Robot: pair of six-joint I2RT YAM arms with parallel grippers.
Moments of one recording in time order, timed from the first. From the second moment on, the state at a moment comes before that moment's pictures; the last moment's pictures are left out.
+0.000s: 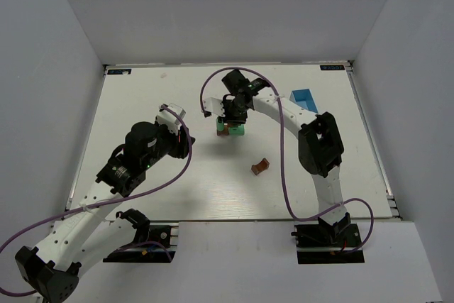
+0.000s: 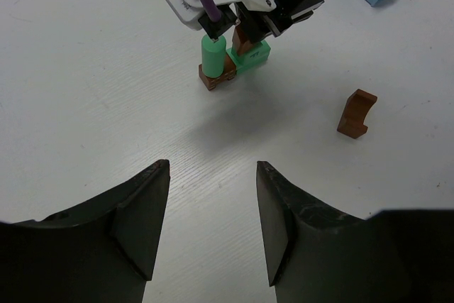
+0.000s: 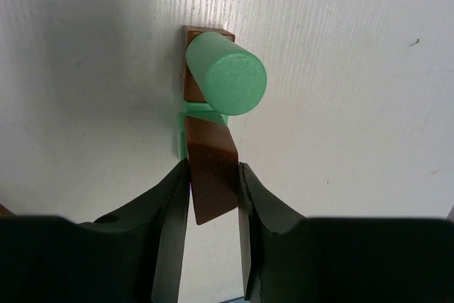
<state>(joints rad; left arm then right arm) -0.57 0.78 0.78 -0.35 0.02 -0.05 0.69 2.10 1.85 -0.87 -0.23 -1.05</state>
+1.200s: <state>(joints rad) -0.57 0.78 0.78 -0.35 0.02 -0.05 0.70 2.11 1.86 -0.87 -0.24 -1.05</state>
